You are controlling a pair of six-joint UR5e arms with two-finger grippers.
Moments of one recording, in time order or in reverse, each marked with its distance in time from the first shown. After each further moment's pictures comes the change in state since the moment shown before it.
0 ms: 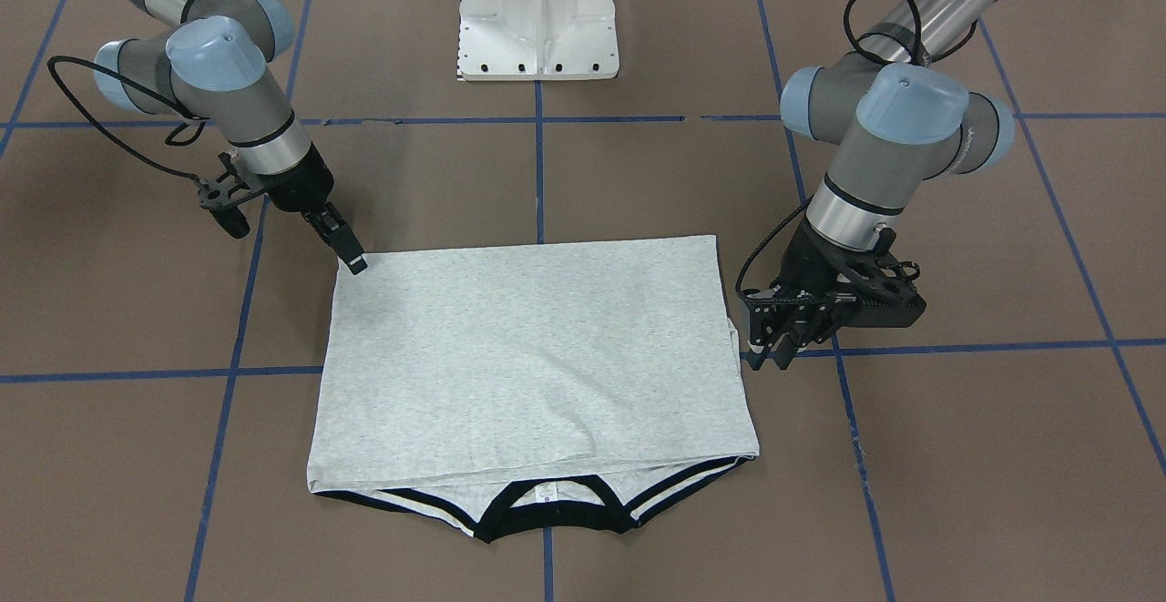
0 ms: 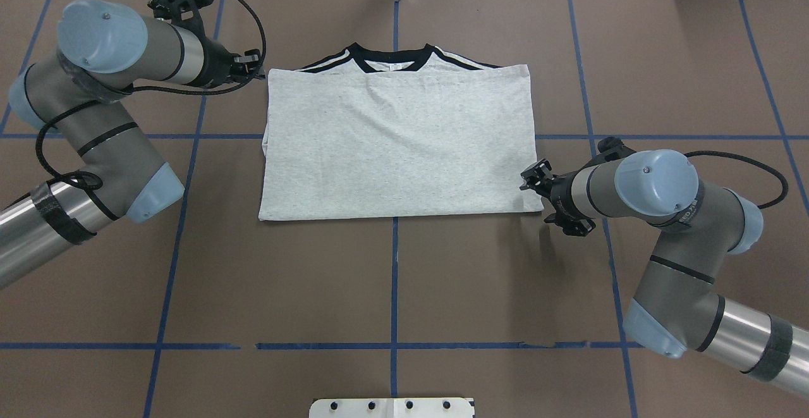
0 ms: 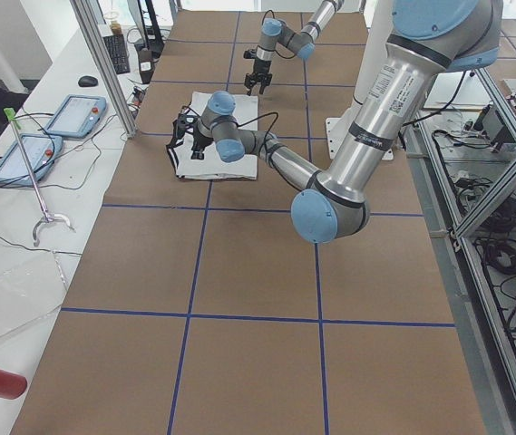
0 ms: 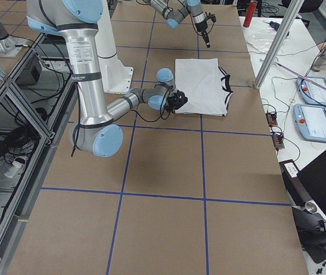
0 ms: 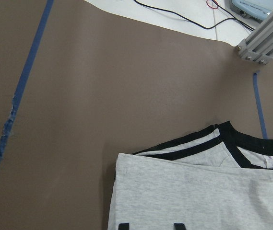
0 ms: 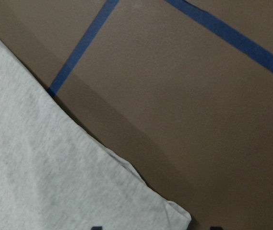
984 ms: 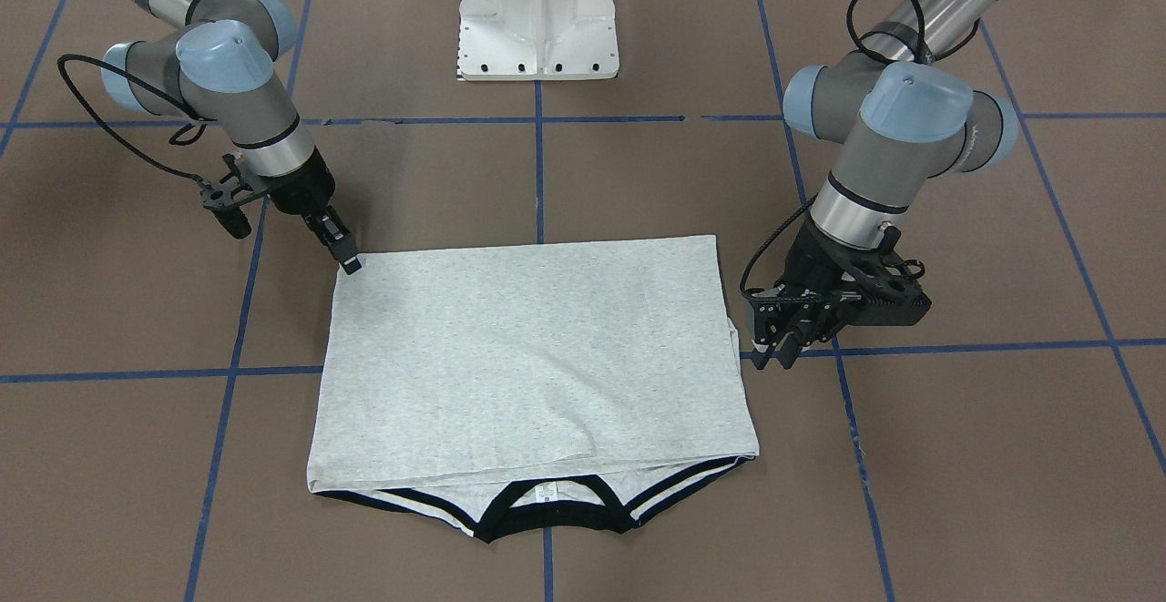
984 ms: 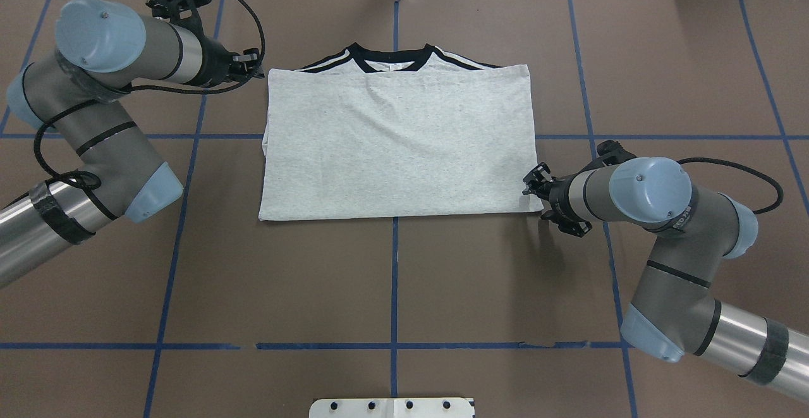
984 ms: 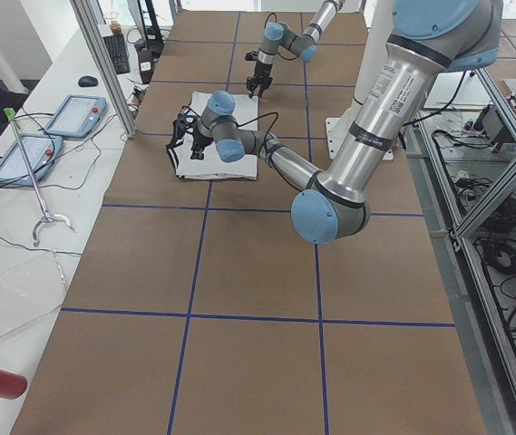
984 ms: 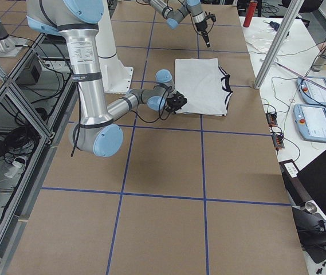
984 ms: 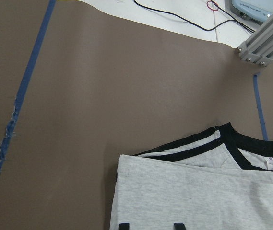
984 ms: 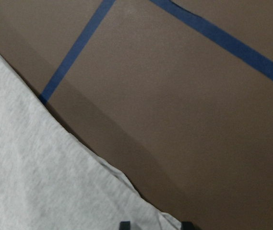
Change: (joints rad) left arm -0.003 0.011 -0.009 0.000 0.000 0.000; right arm -0.012 -0.001 -0.007 -0.001 -0.038 0.009
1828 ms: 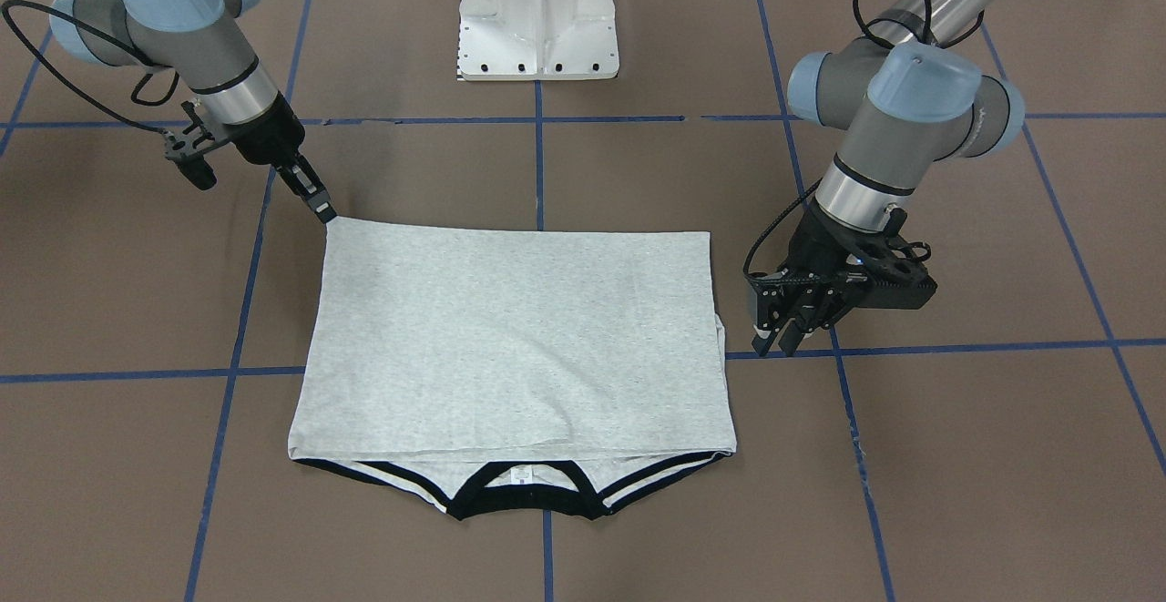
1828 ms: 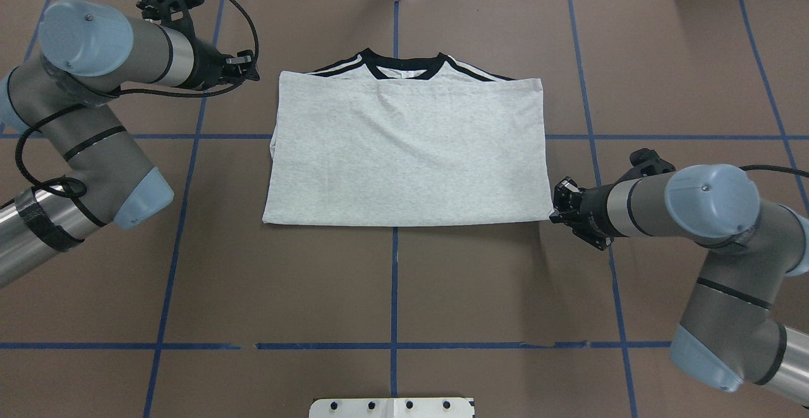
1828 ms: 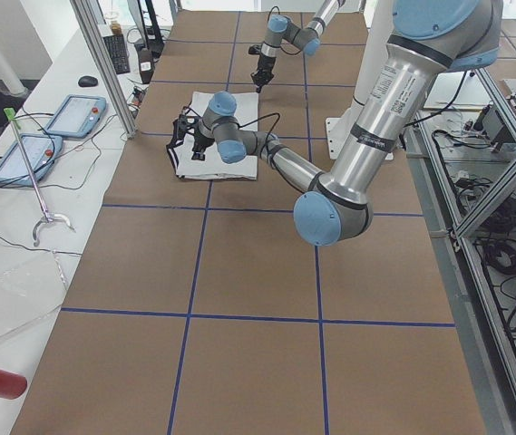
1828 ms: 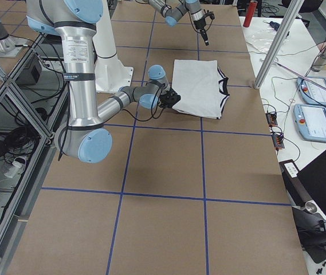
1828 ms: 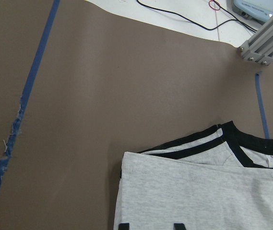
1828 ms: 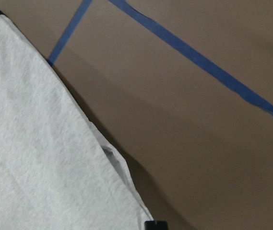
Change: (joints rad) left arm 0.003 0.036 -0.088 0.030 -0.012 -0.020; right arm 0.001 -0.166 0.233 -0.010 0.109 0.044
